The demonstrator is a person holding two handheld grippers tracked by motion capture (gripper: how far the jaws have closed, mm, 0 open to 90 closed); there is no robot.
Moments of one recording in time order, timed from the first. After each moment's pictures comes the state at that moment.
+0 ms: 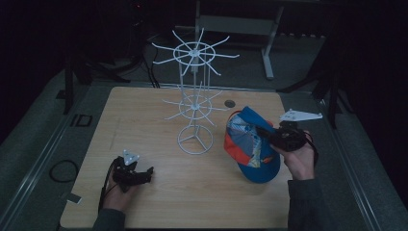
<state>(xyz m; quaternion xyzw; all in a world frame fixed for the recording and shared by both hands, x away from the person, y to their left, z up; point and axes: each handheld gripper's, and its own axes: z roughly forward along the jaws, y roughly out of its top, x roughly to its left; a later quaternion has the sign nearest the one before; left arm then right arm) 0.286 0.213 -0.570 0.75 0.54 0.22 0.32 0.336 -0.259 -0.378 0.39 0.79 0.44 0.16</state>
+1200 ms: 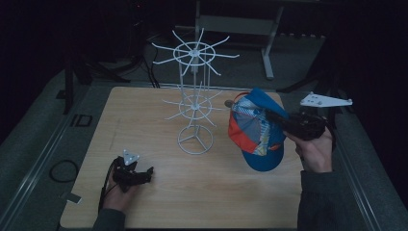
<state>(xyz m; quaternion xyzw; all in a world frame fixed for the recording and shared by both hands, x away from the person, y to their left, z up) 0.286 0.213 -0.569 0.75 0.54 0.22 0.32 0.328 -0.272 -0.316 0.34 0.77 0.51 0.16</state>
